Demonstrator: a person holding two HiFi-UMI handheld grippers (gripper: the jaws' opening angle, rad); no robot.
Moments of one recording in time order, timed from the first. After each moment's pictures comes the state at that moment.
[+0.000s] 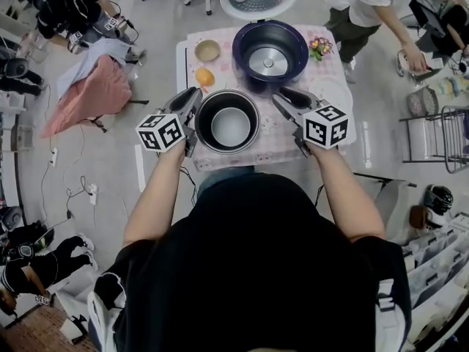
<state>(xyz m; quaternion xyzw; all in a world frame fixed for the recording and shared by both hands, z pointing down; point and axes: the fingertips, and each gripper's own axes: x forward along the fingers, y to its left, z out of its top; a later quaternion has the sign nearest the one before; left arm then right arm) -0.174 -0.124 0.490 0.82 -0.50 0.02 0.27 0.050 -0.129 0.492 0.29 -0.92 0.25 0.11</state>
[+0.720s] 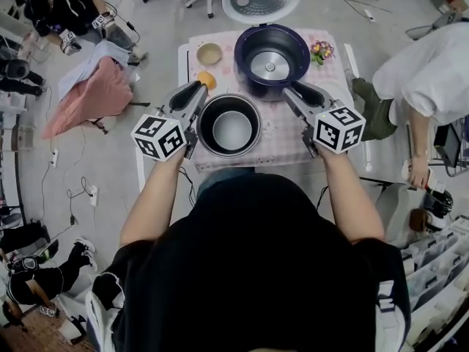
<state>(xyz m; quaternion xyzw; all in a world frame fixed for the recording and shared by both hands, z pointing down) -0.148 -0.124 0.416 0.86 -0.47 0.03 0.17 0.067 -0.146 0.445 0.33 -0.92 0.21 0.09</state>
